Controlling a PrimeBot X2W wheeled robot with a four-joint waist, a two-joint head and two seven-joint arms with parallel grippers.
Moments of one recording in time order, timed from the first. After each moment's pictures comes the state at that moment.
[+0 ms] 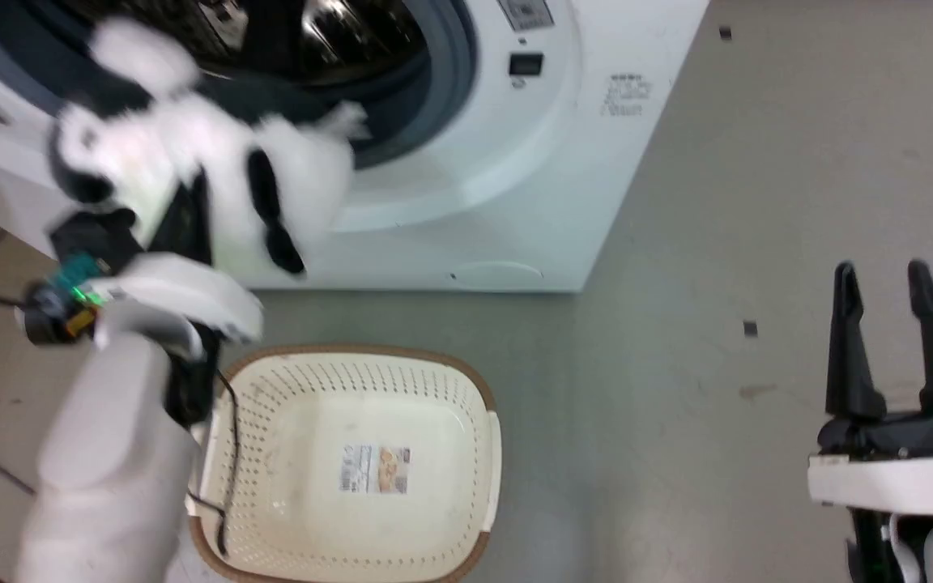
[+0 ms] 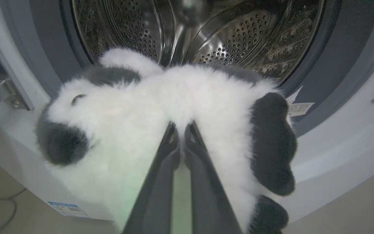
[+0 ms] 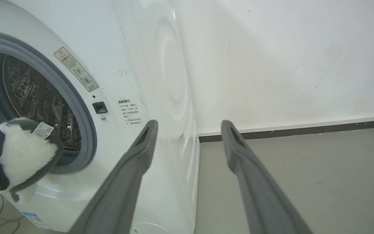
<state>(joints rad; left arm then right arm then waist) -0.65 0.25 -0.17 0.62 -0.42 -0.01 -0.26 -0.10 -0.05 -0.08 -0.13 0.23 0.13 -0.26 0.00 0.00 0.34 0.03</state>
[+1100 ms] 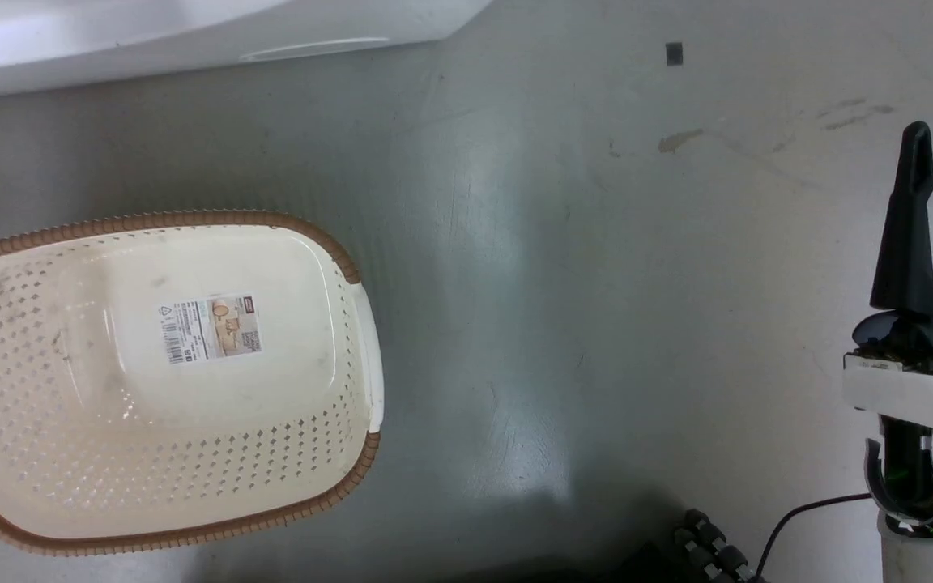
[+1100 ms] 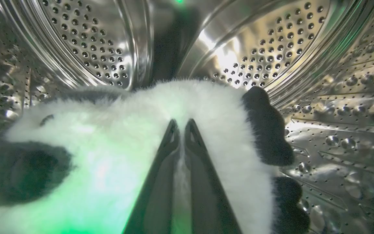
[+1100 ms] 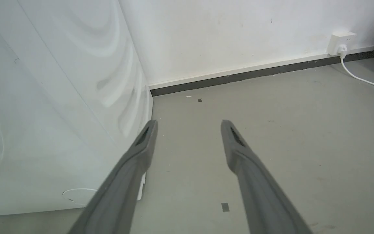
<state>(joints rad) -1.53 0.43 -0.04 0.93 -0.28 -0.04 -0.26 -0.30 -0.05 -0.07 -0.19 0.34 0.13 -0.26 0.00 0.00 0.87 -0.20</state>
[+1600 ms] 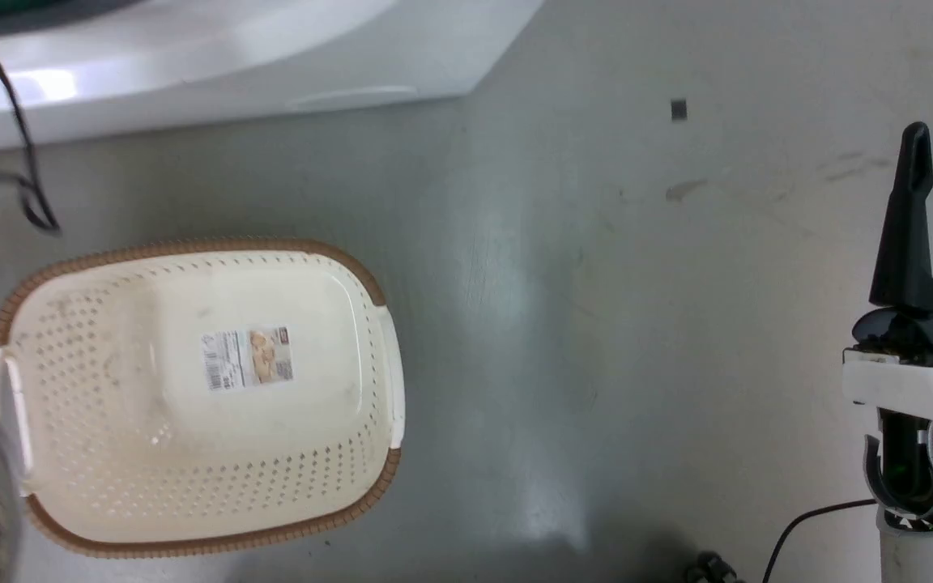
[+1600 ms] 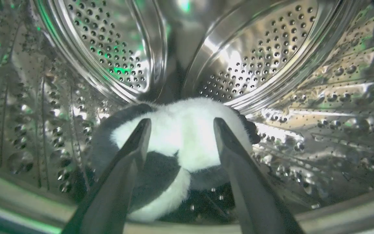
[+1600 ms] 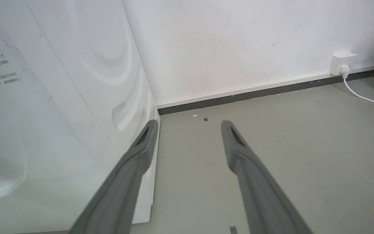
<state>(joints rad) -1.33 0.39 0.01 0.84 -0.22 0.00 -0.26 -0.31 -0.05 -0.09 -0.16 0.33 0.13 -0.26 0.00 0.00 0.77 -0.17</state>
